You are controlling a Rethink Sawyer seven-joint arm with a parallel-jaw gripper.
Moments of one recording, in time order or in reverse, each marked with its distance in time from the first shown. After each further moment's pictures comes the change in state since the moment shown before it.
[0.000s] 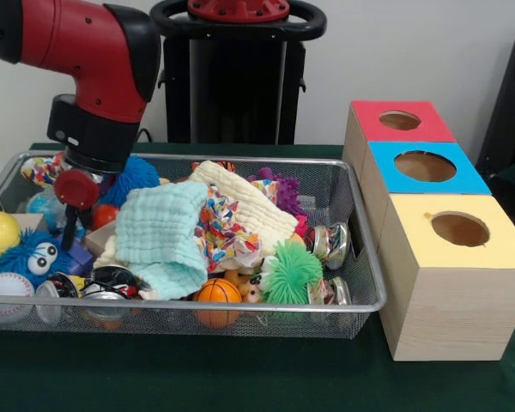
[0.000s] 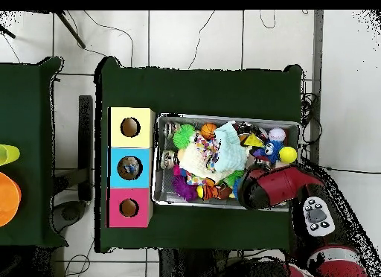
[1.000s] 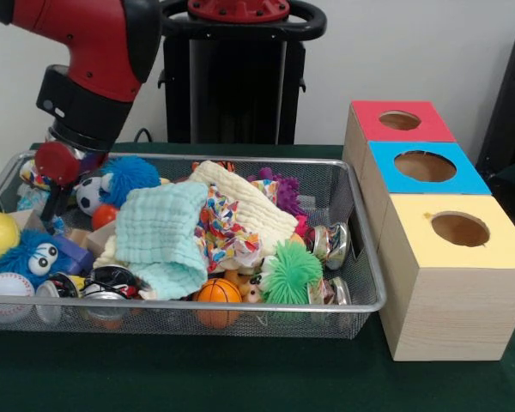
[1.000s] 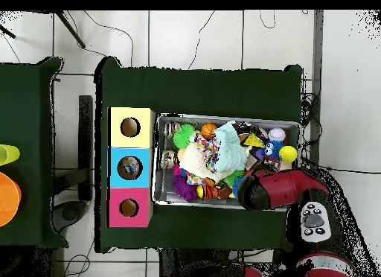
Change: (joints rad) arm 0.105 -0.017 -0.169 -0.016 0.160 -0.017 0.036
